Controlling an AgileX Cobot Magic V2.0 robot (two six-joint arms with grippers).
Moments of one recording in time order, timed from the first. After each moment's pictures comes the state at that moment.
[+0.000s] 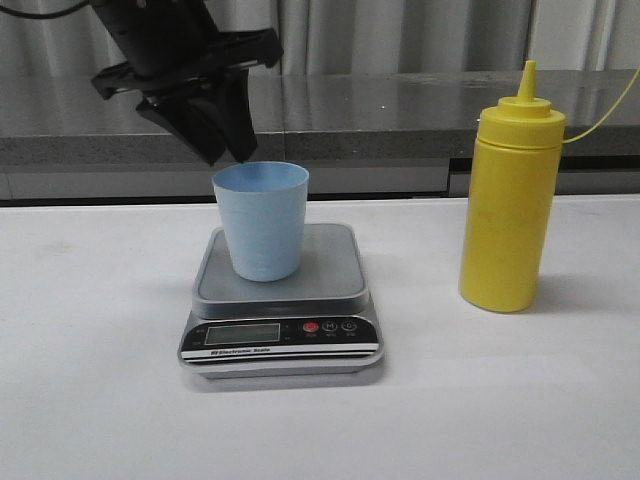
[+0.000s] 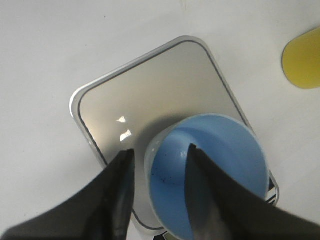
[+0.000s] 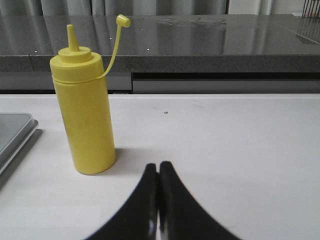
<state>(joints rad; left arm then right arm) -0.41 1.85 -1.58 -0.26 0.89 0.10 0.05 -0.01 0.03 -0.03 0.14 0.09</state>
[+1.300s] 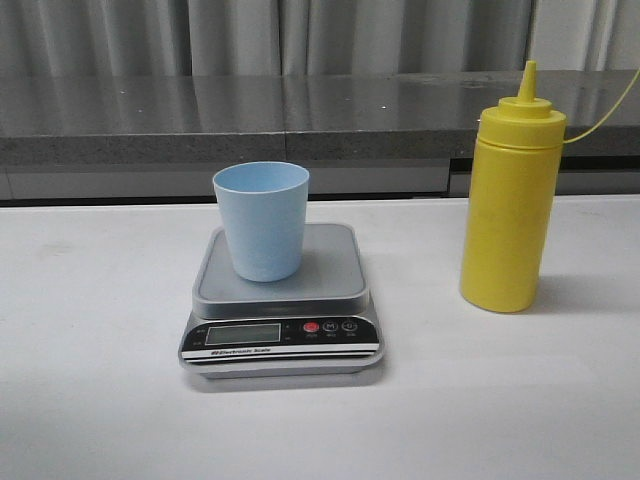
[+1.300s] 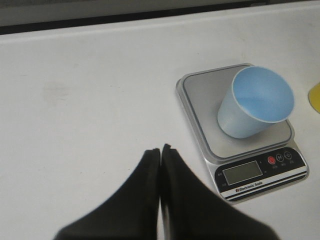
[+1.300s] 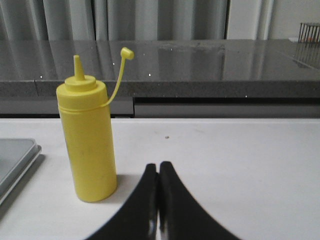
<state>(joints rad) -0.21 1.03 -0.86 -0.19 0.60 0.05 0.05 -0.01 0.03 -0.03 0.05 0.09</state>
